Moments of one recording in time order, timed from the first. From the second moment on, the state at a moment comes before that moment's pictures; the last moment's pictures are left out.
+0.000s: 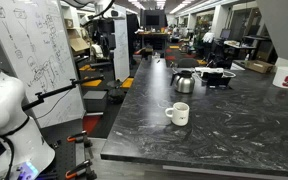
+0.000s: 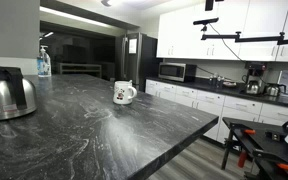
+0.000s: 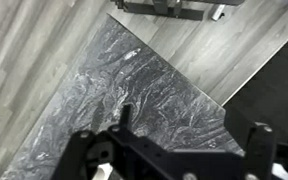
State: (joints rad) arm 0.05 -0.38 0.20 -2.08 -0.04 1.62 0.12
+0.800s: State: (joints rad) arm 0.05 -0.37 0.19 -2.08 -0.04 1.63 0.12
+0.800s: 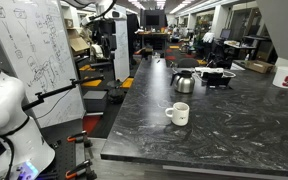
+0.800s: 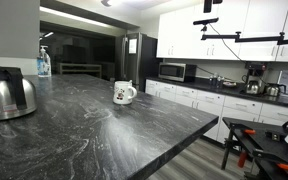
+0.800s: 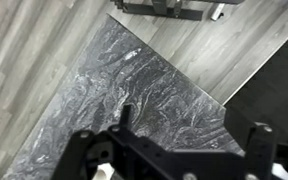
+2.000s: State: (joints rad) arm -0.06 0.28 -0.04 -1.72 -0.10 1.86 -0.42
